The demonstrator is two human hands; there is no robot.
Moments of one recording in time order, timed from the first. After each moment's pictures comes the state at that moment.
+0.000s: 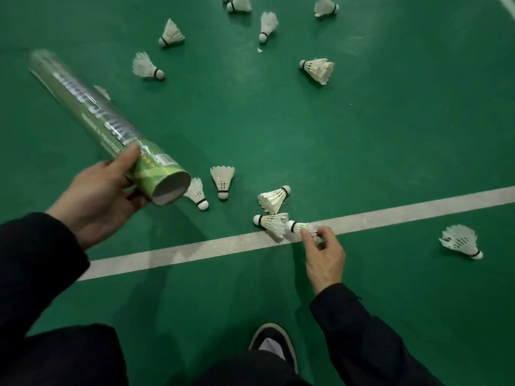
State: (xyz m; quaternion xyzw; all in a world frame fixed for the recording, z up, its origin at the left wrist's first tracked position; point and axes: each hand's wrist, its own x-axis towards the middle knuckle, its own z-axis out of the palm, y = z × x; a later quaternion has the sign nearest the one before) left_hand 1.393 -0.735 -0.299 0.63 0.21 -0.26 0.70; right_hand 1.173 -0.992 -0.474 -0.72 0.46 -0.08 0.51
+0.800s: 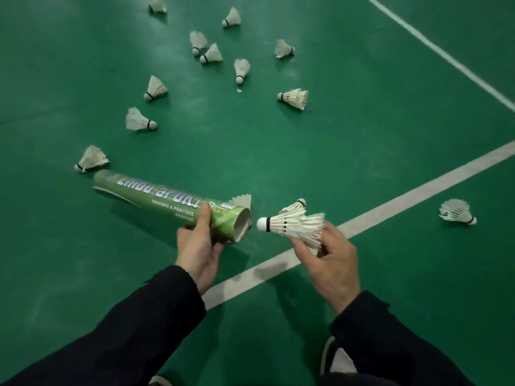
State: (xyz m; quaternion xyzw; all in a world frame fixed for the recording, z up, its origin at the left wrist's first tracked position) left_hand 1.396 -0.733 -0.375 0.54 0.24 -0.33 0.74; right_hand 1.223 -0.880 -0.391 -0.83 0.28 -0.26 0.40
